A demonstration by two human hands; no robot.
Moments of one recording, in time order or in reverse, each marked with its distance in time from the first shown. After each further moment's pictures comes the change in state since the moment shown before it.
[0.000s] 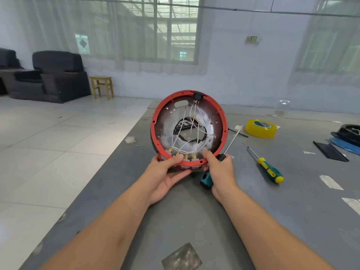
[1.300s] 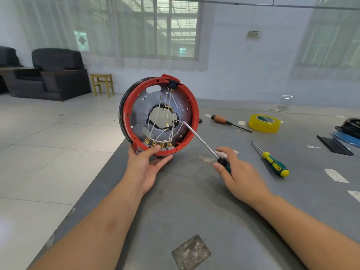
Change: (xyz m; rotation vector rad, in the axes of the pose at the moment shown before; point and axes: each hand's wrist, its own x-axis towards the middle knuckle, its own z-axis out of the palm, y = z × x) left_hand 0.011 0.027 -0.046 -0.156 0.103 0.280; right_hand -0.033 -0.029 -0.066 -1.237 -0.368 -0.605
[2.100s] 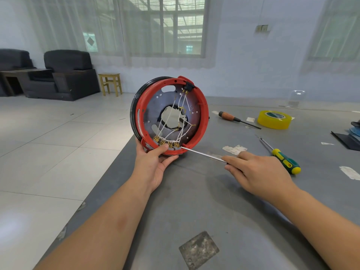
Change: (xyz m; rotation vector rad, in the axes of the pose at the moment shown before) left_hand -0.007 -0.002 0.004 0.099 0.007 0.033; right_hand -0.002 0.008 -0.022 -0.533 0.108 -0.287
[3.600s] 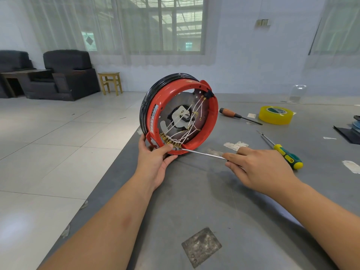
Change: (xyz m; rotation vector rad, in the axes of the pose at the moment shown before) left_hand 0.002 -0.003 0.000 0.100 0.050 0.004; right_hand 0.005 -0.004 -0.008 -0.058 -0.085 -0.016
